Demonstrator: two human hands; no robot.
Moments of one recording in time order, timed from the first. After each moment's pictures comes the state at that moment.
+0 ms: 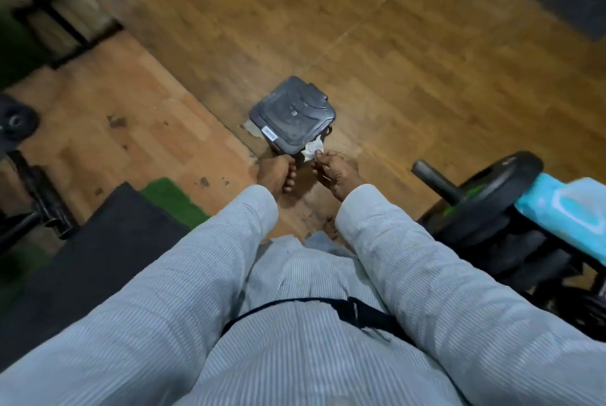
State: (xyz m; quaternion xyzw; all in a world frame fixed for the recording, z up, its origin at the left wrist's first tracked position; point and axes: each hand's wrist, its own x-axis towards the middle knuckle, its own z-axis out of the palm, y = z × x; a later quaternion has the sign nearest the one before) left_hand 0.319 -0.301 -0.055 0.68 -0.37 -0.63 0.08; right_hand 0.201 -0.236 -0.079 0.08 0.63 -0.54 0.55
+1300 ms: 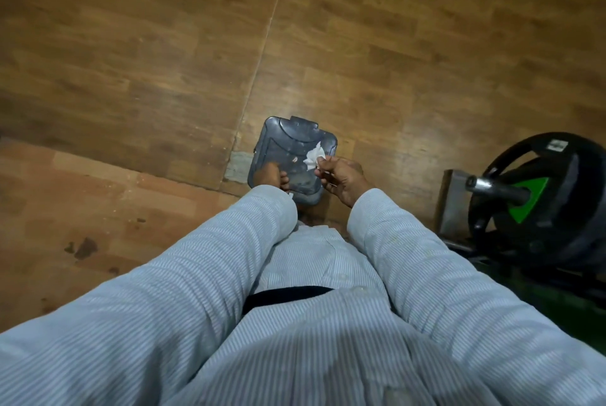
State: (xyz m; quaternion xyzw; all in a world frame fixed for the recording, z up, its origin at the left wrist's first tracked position) left_hand 0.223 -0.680 -0.126 0.63 -0.37 -0.66 -0.18; right_hand 0.147 -0.536 -0.096 0.30 0.65 -0.55 0.43
